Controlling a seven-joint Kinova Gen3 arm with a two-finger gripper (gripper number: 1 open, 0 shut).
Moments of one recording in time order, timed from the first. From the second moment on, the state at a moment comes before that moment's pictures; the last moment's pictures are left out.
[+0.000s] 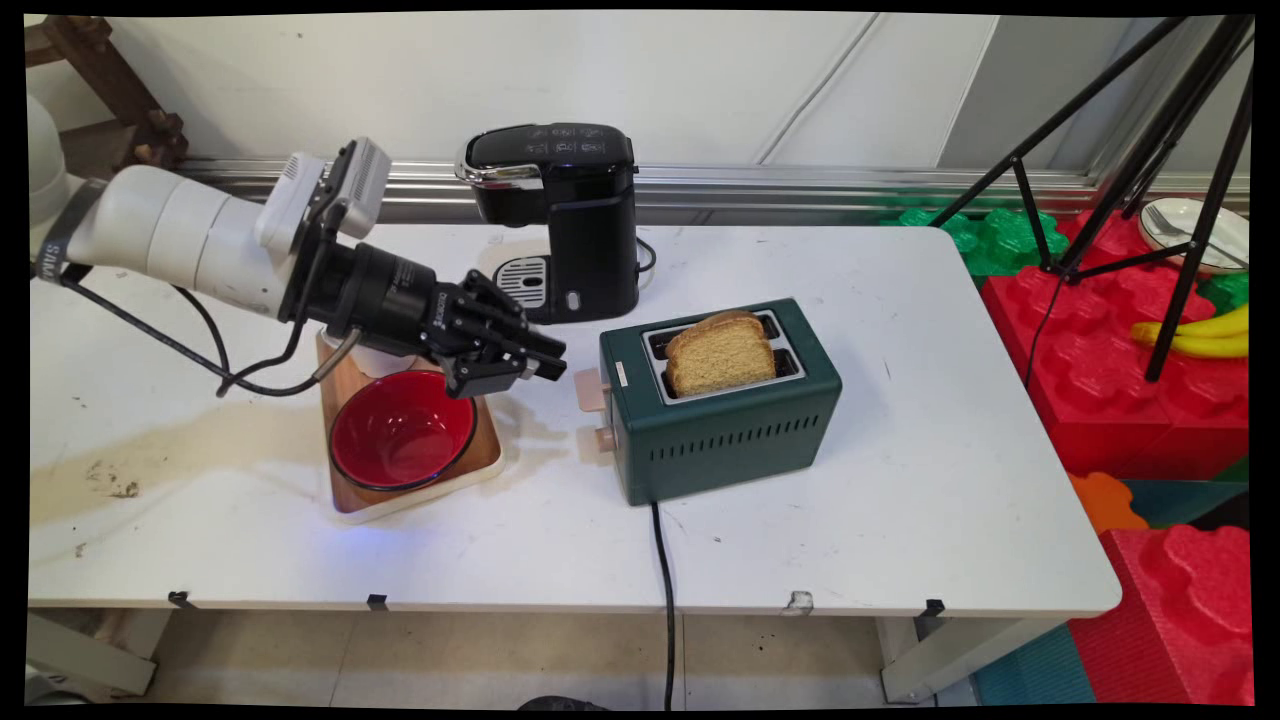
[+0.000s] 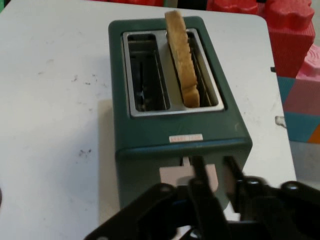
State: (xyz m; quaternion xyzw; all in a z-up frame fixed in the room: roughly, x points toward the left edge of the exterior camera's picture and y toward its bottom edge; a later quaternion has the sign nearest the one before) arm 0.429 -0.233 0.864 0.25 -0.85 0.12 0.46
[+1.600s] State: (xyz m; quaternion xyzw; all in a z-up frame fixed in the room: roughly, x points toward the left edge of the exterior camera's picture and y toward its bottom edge) arm 0.409 -0.260 0.831 0.25 -0.85 0.13 0.44
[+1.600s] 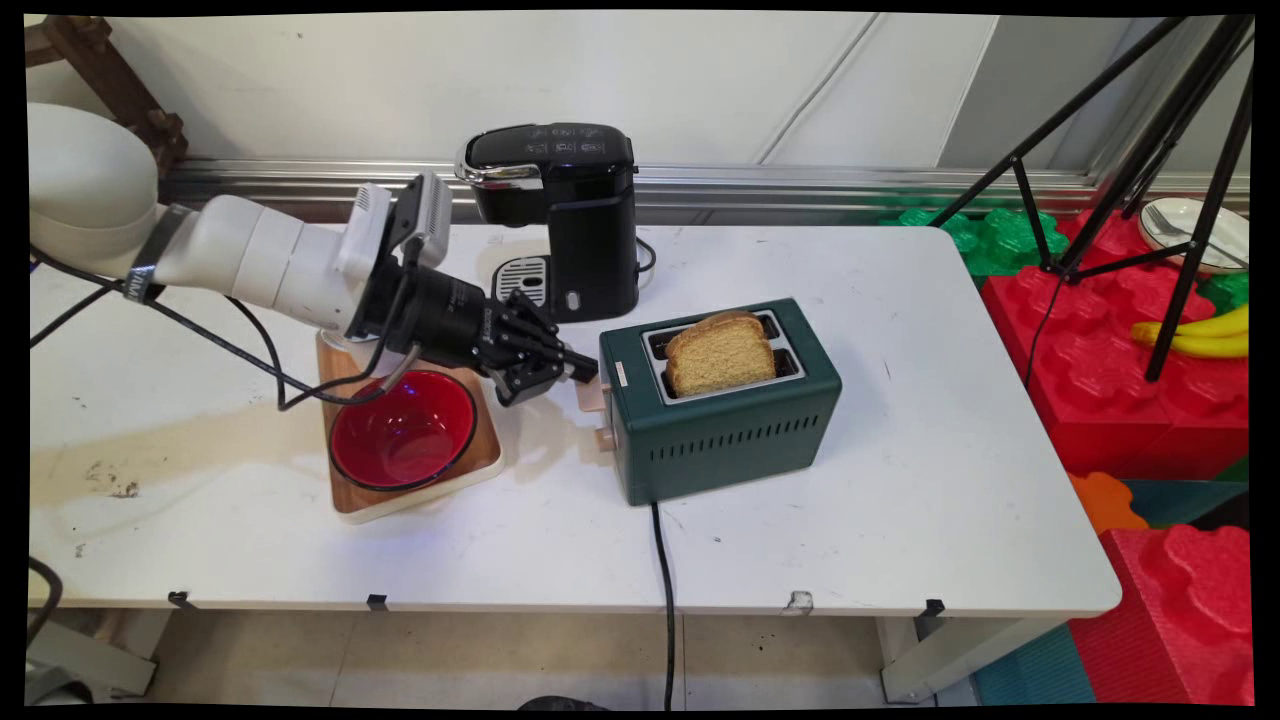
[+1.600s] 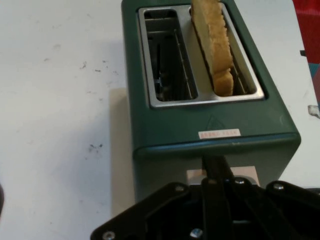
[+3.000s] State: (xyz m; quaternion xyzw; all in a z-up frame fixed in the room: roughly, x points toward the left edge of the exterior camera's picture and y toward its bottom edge) arm 0.405 -0.264 0.797 0.25 -0.87 0.12 0.42
